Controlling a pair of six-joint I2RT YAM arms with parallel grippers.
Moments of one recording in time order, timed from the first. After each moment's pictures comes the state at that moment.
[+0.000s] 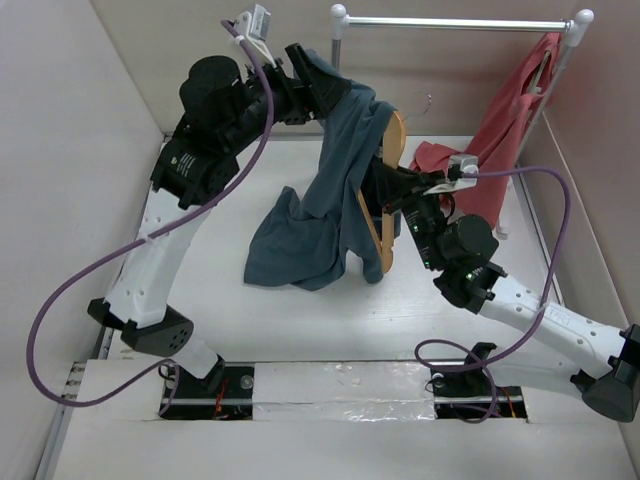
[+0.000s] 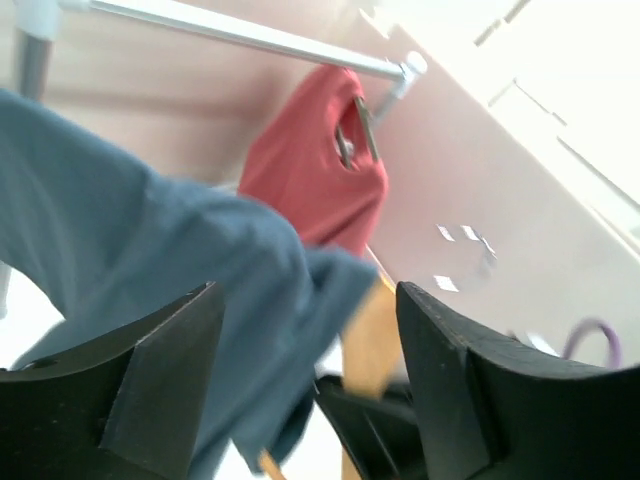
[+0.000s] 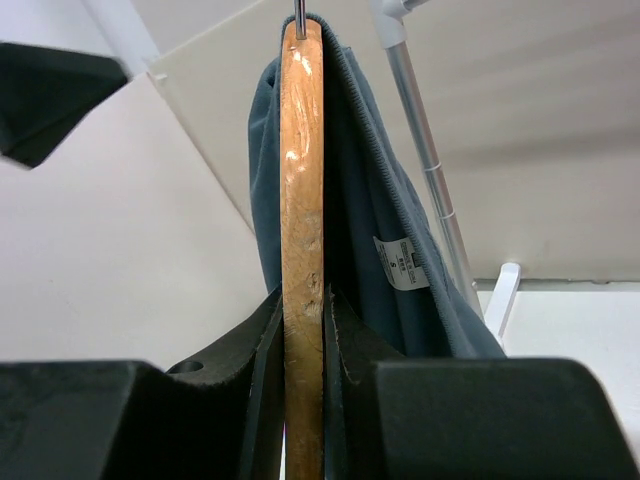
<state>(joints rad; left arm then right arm) -0.62 1.52 2.17 -0.58 0.13 -0.61 0.89 1.05 0.93 0.57 0.48 0.25</state>
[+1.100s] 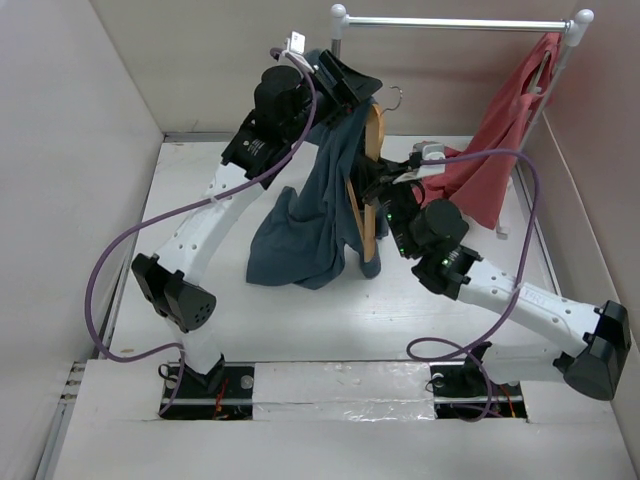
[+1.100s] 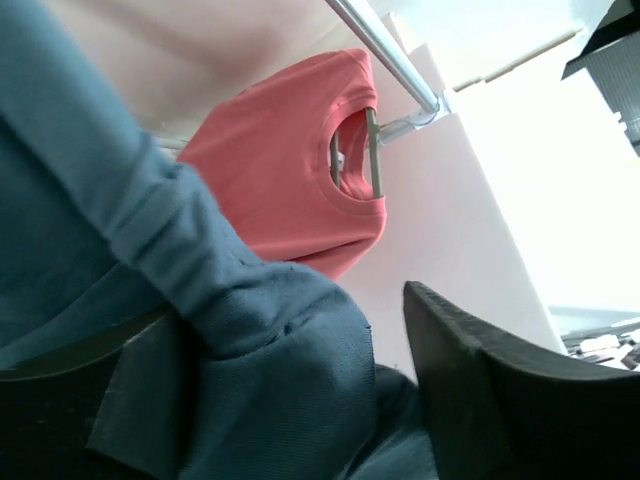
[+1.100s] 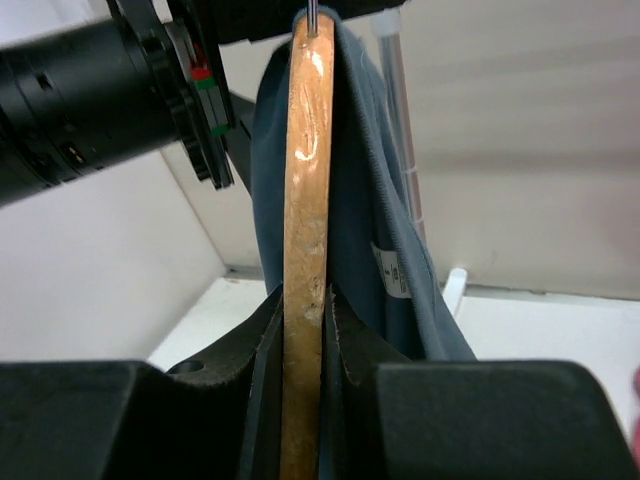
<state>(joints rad) -0.62 1.74 2.04 -0.30 0.12 -1.00 0.93 1.19 1.05 0.55 0.55 0.08</state>
